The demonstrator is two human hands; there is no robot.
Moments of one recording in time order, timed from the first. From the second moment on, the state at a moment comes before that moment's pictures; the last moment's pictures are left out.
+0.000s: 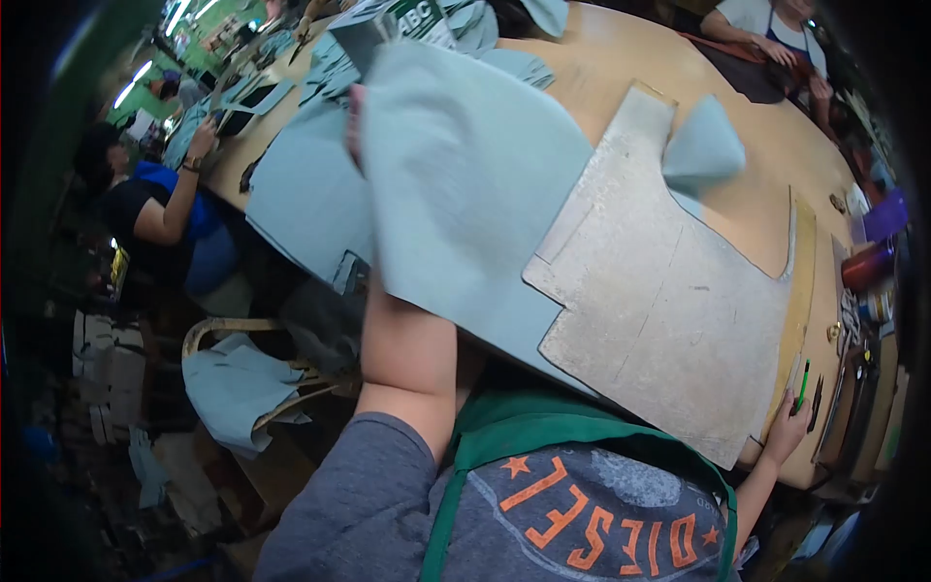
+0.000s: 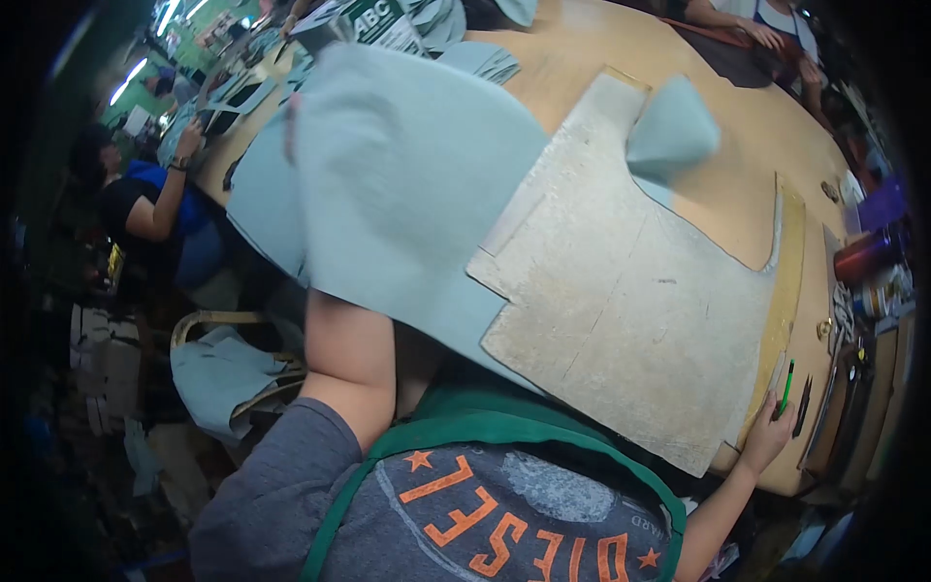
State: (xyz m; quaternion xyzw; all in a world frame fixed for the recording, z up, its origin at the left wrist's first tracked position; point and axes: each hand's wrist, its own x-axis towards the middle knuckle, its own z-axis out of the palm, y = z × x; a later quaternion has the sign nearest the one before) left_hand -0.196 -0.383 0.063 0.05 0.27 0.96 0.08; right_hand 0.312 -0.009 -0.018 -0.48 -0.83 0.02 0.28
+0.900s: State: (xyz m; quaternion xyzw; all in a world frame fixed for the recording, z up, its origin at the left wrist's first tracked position) left_hand 0.114 -1.060 0.071 -0.56 0.58 0.26 -0.52; right_hand 0.312 0.023 -0.011 -0.52 -0.84 -0.02 0.14
